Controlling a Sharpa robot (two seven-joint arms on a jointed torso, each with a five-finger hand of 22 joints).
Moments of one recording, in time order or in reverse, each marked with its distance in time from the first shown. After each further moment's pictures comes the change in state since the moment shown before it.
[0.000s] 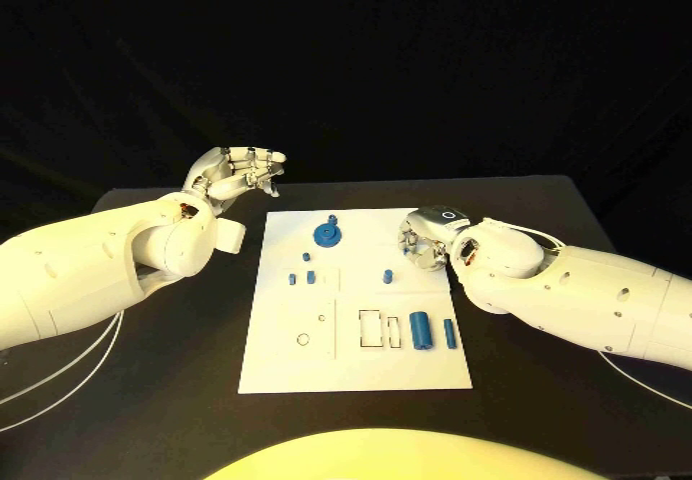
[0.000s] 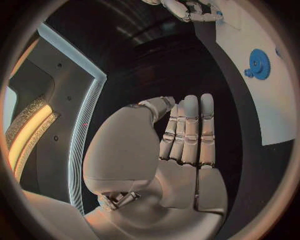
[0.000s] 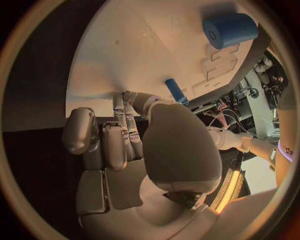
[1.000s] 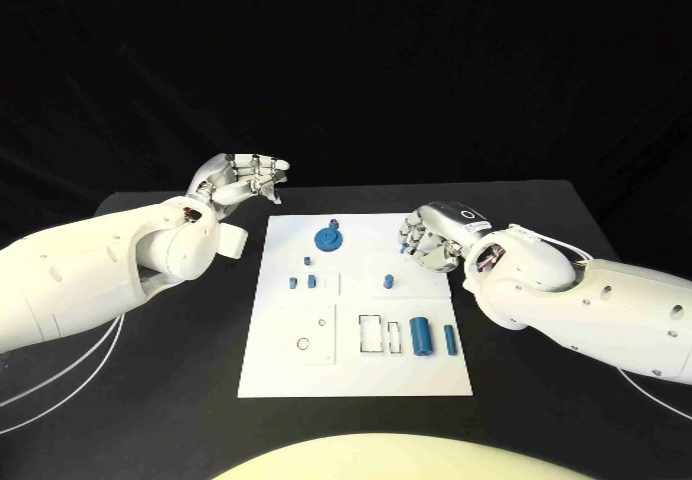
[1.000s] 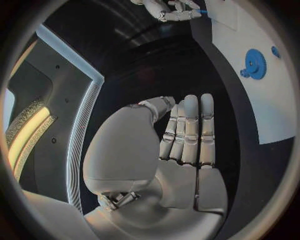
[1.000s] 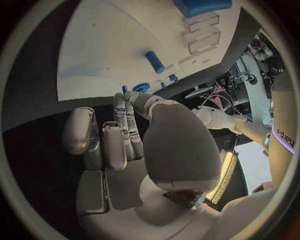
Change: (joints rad) left arm 0.000 0.004 0.000 -0.004 -0.024 0.004 -0.034; left_hand 0.000 0.000 -0.003 -0.003 0.000 -0.004 0.004 -0.006 -0.005 0.000 0.000 0.000 -0.008 0.000 0.000 -0.011 -0.004 0.000 0.000 0.000 0.000 0.001; right arm -0.001 -0.114 0.026 0.200 0.067 -0.158 0.001; right_hand -0.011 -0.003 0.000 0.000 0.001 0.001 -0.006 -0.001 0.012 0.027 -0.012 0.000 0.004 0.001 -0.001 0.004 0.003 0.000 0.000 0.000 0.006 0.000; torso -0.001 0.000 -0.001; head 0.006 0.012
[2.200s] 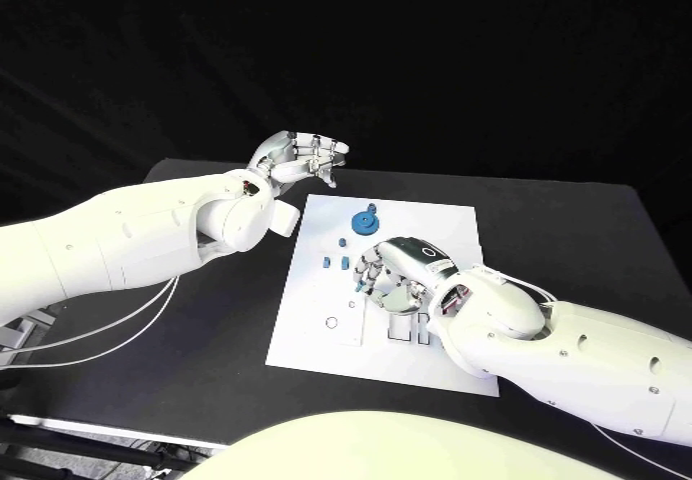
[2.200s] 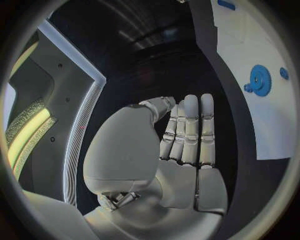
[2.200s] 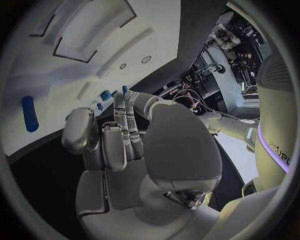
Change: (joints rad) left arm 0.000 0.020 0.000 0.035 -0.003 0.005 -0.011; left_hand 0.004 0.004 0.000 0.000 0.000 0.000 0.000 0.000 -0.002 0.000 0.000 -0.005 -0.003 0.000 0.000 -0.004 -0.002 0.000 0.000 0.000 0.000 0.001; right arm -0.090 0.182 -0.032 0.064 0.026 0.022 0.040; right_hand -0.004 0.004 0.003 -0.003 -0.002 -0.002 0.002 0.002 -0.001 0.001 0.002 -0.004 0.000 0.000 0.000 0.000 -0.004 0.000 0.000 0.000 -0.004 0.000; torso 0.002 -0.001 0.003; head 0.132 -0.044
